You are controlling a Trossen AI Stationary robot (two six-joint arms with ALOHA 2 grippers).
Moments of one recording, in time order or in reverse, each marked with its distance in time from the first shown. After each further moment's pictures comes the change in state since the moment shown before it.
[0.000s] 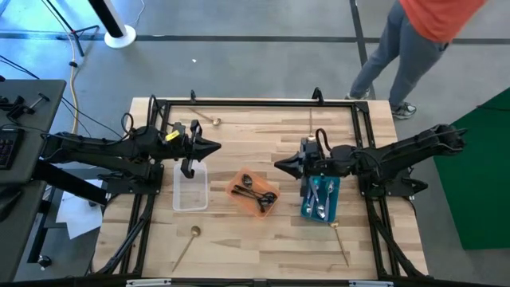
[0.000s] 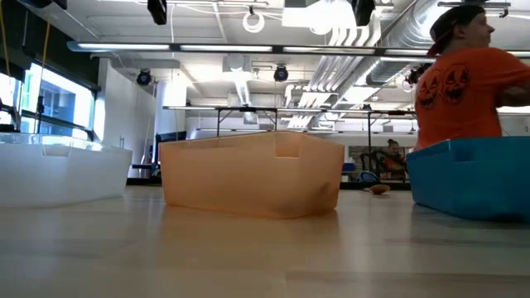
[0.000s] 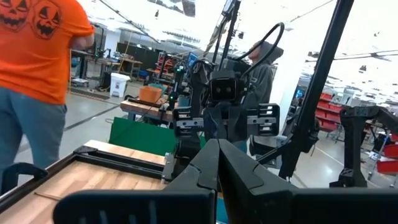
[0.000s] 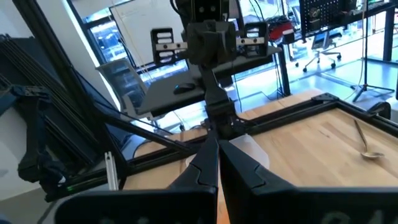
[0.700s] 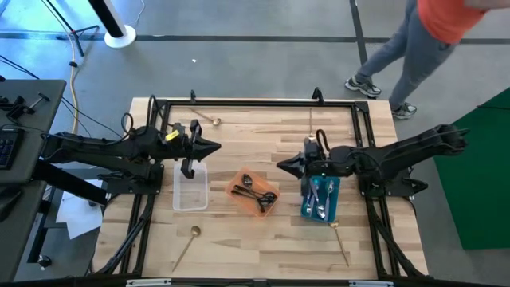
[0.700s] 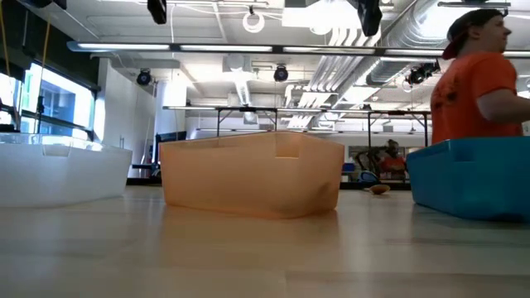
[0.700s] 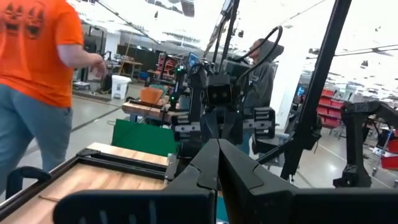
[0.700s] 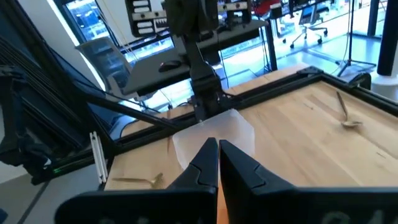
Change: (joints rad) left arm 0.000 -0.002 0.000 -0.003 0.000 0.027; right arm 0.000 -0.027 0.000 -0.129 0.027 0.044
